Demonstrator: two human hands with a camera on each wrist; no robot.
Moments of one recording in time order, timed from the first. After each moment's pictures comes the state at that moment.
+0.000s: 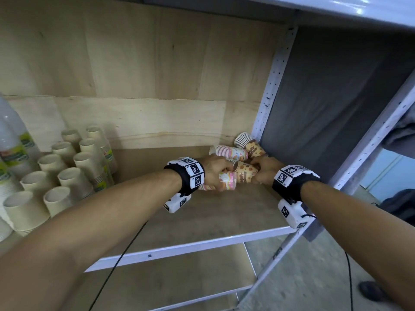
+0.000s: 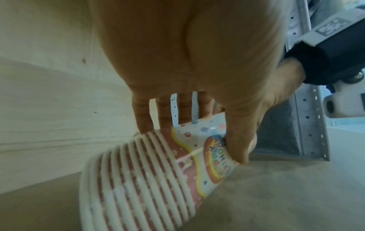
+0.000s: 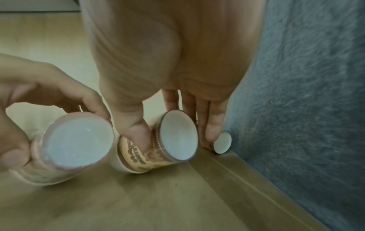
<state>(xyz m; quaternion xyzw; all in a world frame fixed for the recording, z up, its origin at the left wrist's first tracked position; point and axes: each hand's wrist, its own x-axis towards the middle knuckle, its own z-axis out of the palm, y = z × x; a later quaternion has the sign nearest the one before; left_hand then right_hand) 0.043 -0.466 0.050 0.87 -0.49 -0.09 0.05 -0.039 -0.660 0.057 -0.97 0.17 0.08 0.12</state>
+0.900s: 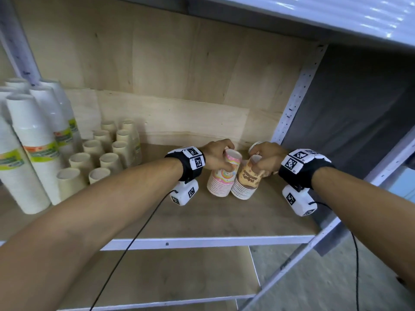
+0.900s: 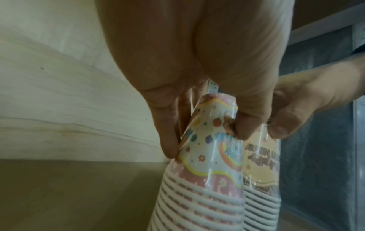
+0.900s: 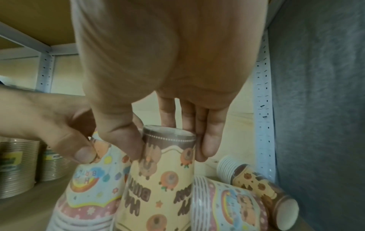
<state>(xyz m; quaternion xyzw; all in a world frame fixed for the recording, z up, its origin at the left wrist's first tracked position) 0.058 -0.413 0.071 0.89 -0.34 -0.10 0.30 -0.026 -0.590 0.121 -0.99 0.09 0.05 0.10</state>
